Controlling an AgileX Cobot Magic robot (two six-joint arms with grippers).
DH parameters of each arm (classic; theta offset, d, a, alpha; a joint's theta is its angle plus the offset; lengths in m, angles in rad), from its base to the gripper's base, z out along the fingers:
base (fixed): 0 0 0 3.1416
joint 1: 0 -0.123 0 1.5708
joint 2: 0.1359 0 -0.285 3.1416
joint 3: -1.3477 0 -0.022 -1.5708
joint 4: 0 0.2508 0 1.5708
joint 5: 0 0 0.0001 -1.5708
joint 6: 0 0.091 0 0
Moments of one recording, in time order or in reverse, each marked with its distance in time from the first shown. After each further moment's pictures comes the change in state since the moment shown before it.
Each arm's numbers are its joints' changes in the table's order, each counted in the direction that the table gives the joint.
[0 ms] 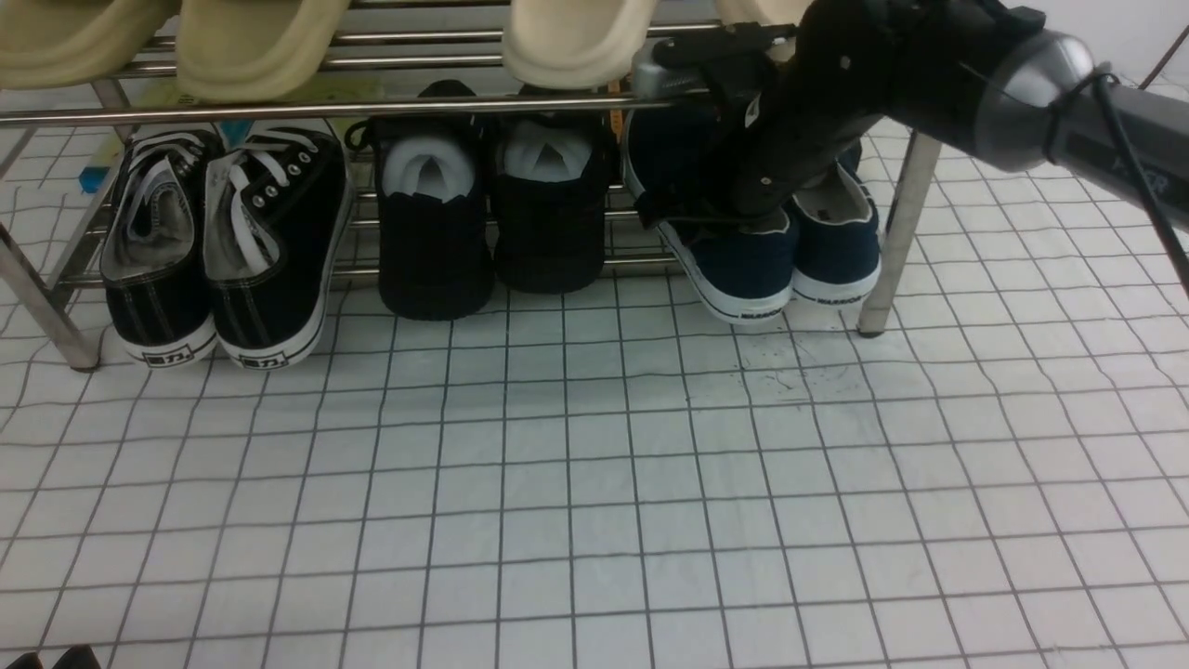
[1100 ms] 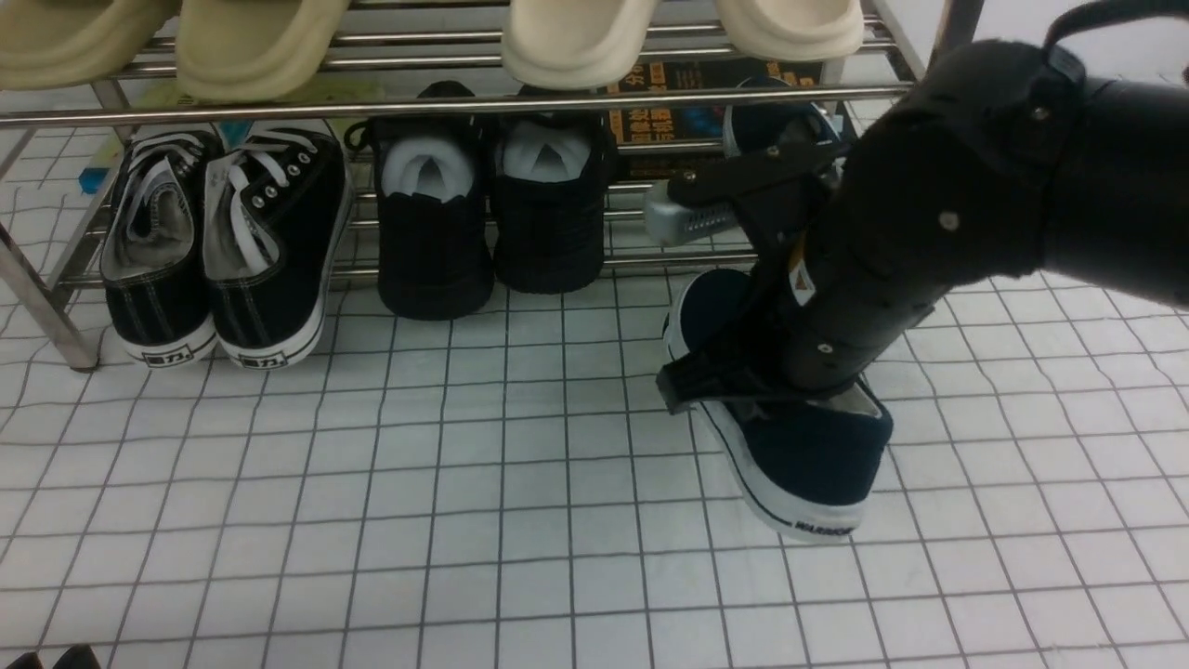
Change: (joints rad) right arm -0.269 -0.420 -0.550 -0.251 -0.047 0.461; left arm 0.000 0.000 0.001 0.001 0.000 0.000
